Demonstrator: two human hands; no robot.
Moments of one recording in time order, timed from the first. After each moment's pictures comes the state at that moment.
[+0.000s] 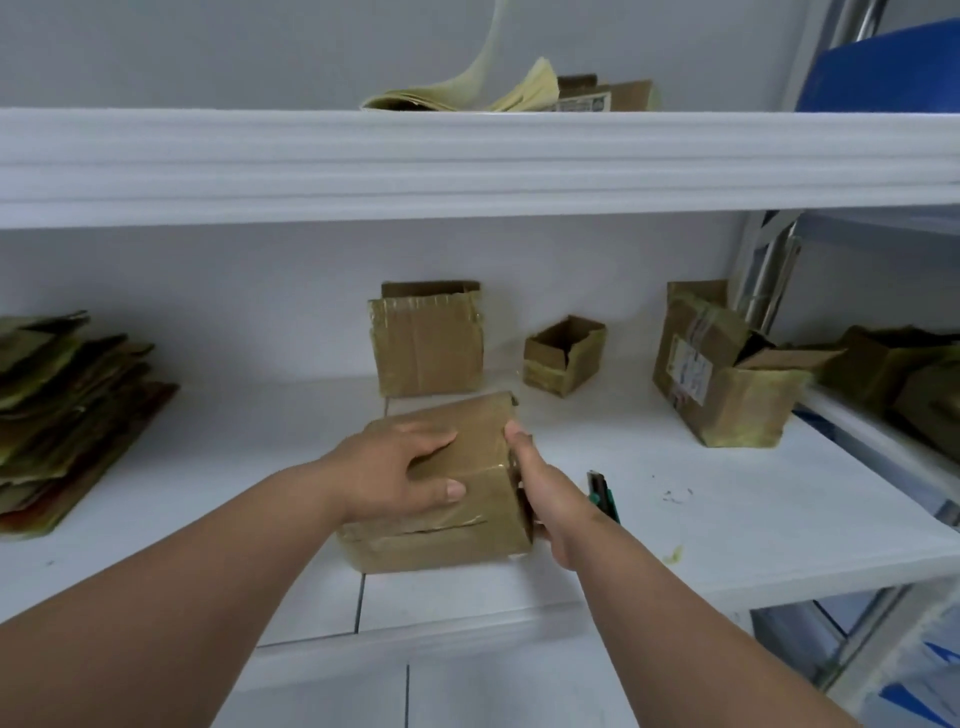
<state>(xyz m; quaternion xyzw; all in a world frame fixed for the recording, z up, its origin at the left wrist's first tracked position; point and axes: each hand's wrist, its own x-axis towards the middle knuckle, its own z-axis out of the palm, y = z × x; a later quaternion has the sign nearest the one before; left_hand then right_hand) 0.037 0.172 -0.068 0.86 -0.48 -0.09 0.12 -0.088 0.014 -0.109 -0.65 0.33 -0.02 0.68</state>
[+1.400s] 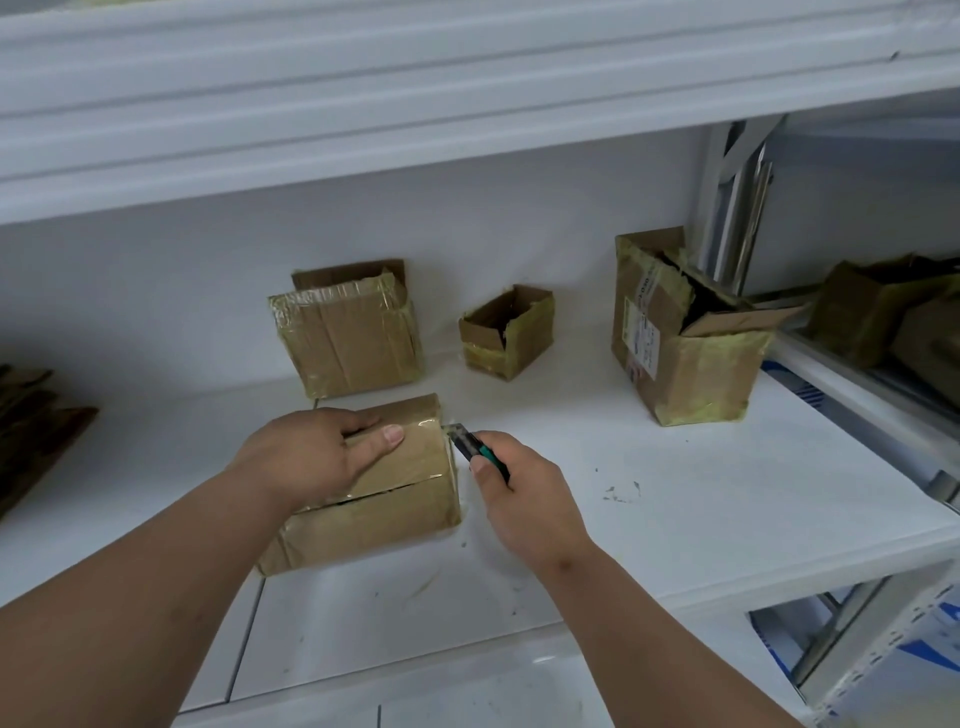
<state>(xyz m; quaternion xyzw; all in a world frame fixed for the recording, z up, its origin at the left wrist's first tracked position) 0.052 0.077 -0.081 0.93 -0.35 0.00 0.07 -0.115 -0.082 -0.151 -0.85 0.18 -0.24 0.44</state>
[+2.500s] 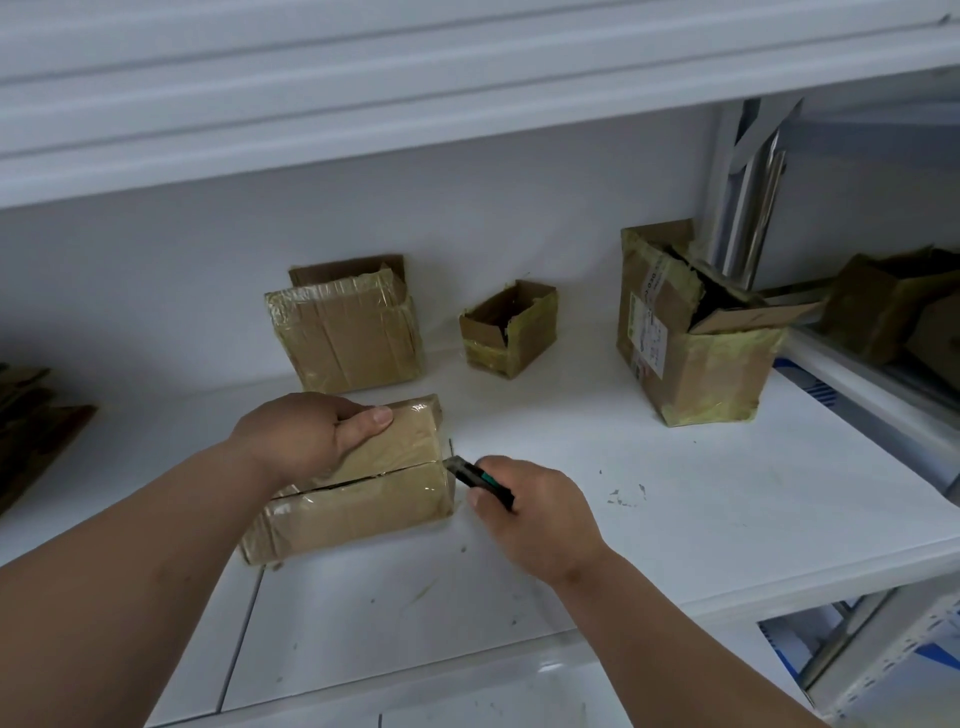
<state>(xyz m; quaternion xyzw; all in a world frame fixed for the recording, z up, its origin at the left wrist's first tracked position) 0.066 0.064 -0.066 0.93 -0.35 -0.05 0.05 -0.112 -0.100 -0.171 -0.91 0.11 -0.25 0.31</state>
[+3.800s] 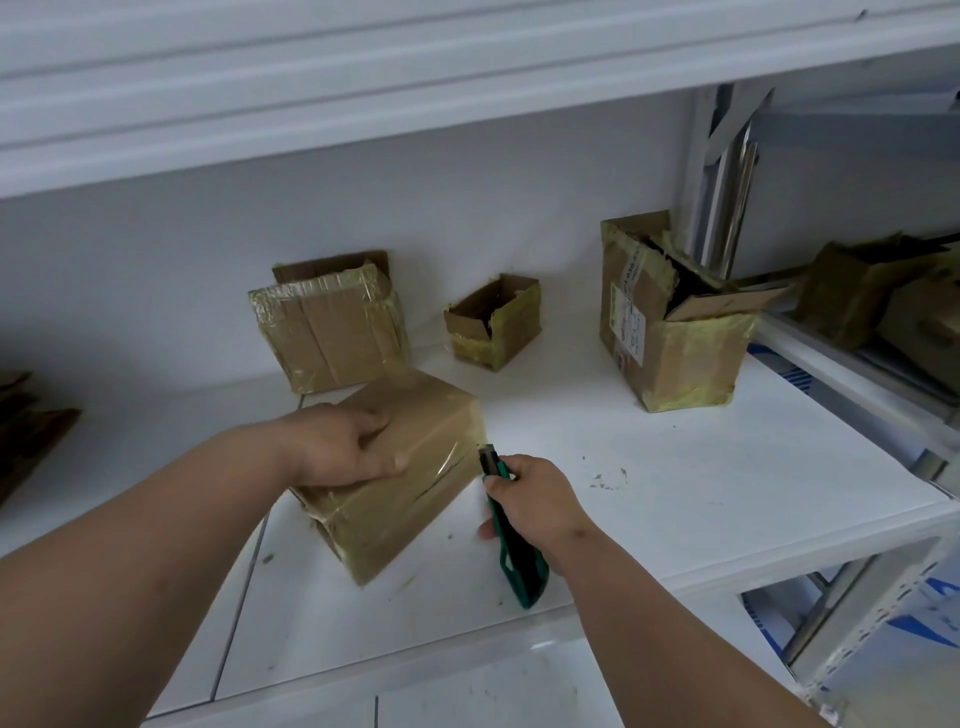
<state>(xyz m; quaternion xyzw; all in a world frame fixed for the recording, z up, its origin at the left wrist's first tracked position) 0.037 0.045 -0.055 0.91 -0.36 -0.17 -0.09 -0.120 -0.100 -0.159 -0.69 0.32 -0.08 0.64</state>
